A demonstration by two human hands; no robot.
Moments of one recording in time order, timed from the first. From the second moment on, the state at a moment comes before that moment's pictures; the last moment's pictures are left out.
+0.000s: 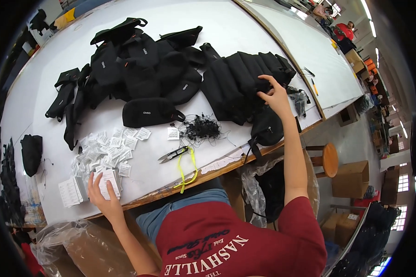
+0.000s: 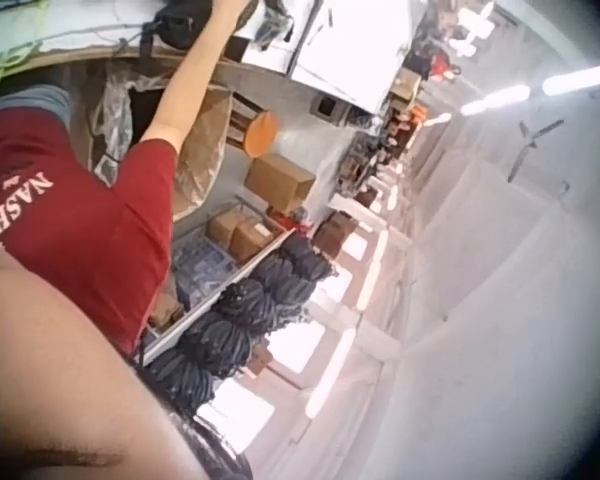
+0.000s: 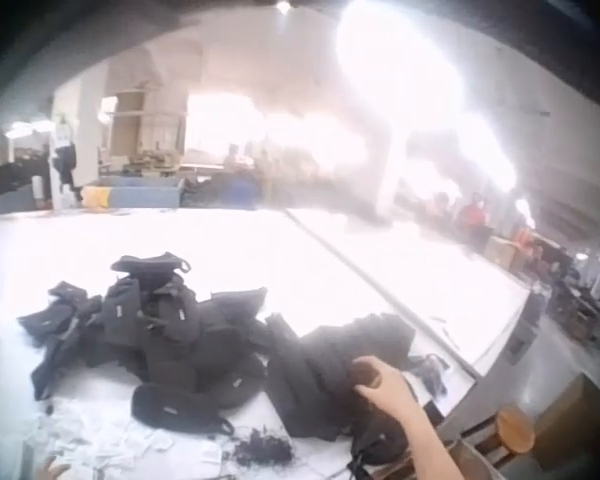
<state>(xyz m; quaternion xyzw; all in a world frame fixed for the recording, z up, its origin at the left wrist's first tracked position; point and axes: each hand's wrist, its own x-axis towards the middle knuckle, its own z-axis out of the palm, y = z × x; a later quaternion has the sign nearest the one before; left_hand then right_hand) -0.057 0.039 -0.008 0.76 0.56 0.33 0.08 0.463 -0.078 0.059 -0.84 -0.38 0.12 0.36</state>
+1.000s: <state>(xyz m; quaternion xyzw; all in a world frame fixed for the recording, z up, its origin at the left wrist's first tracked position) -0.095 0.056 -0.012 0.70 0.62 0.32 0.14 0.331 -0.125 -0.031 -0.89 -0.43 0.12 0.09</state>
